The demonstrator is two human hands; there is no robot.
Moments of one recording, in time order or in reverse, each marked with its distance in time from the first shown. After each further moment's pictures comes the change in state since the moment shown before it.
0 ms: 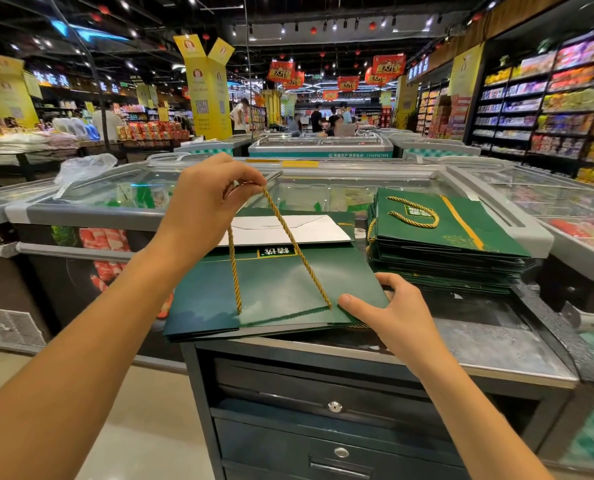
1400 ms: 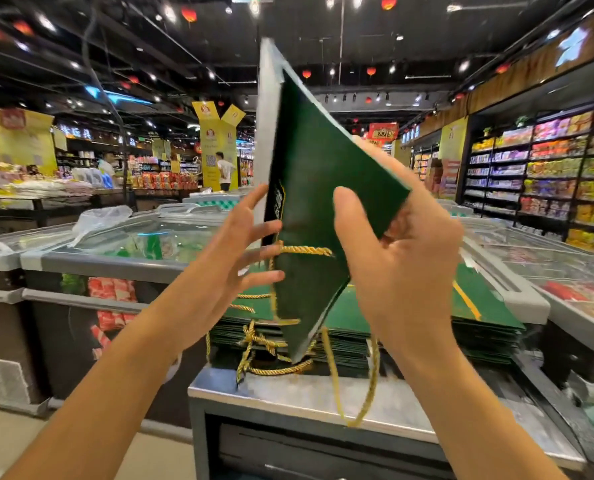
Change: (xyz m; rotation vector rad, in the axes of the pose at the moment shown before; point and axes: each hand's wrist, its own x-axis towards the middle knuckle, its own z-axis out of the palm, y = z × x) left_hand -0.001 0.053 -0.065 -1.173 -0.172 -0.561; right_hand -0.023 -0.198 -0.001 0.296 0.346 -0.924
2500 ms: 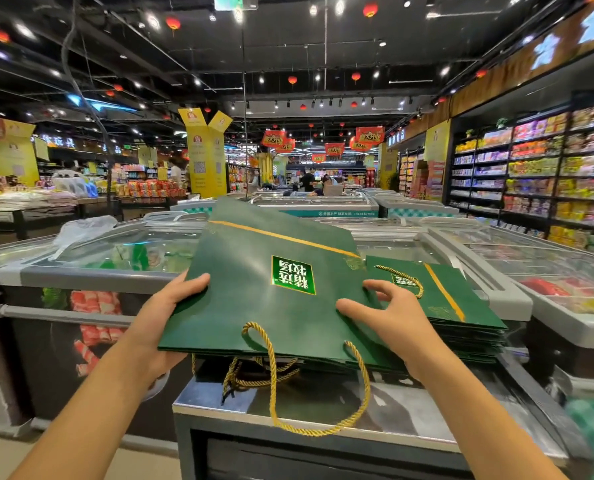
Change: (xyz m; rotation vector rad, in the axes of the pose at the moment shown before) left_hand 0.001 -0.054 -0.035 -0.299 0.279 -0.289; right_hand -0.036 0.117 -0.059 -0.287 -0.295 0.925
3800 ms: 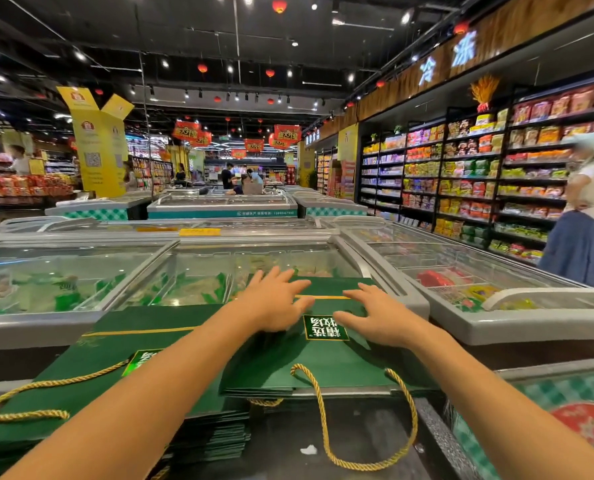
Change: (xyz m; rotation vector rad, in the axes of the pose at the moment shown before) left_hand 0.217 -0.123 0.225 1.824 -0.601 0.378; right_hand 0.134 0.067 -0.146 -0.944 -0.159 0.038
